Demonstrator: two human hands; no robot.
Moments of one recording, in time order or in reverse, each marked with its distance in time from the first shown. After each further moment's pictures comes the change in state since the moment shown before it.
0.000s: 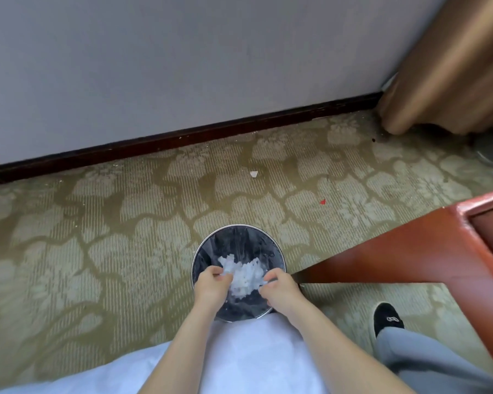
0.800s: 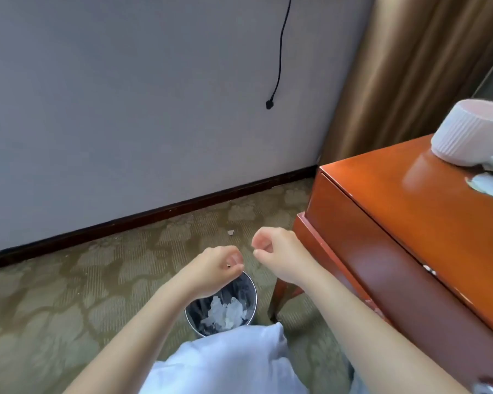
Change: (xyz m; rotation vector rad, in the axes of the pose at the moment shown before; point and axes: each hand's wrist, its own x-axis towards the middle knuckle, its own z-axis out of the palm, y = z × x) left_hand -0.234 0.125 -0.098 0.738 -0.223 0.952; right_hand -0.251 -0.083 -0.107 -0.421 0.351 -0.758
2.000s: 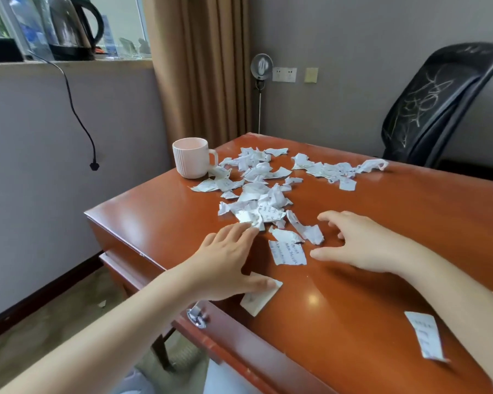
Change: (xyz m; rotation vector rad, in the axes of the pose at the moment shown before) left_hand -0.058 0.354 0.099 0.570 -0.108 0.676; right_hand -0.354 0.124 -0.264 -0.322 0.279 0.609
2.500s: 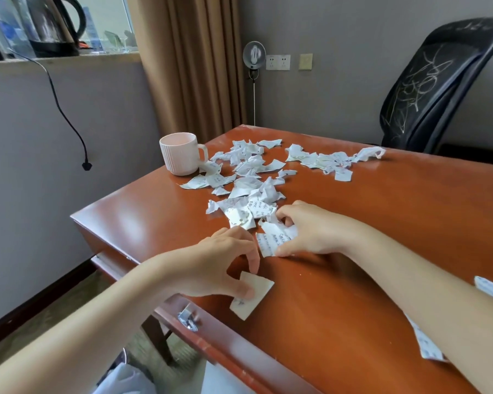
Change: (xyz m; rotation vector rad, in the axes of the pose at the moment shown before) left_hand 0.003 -0.003 -0.019 -0.190 -0.181 0.193; right_hand 0.034 -0.030 0.007 0.000 -0.099 -0.159
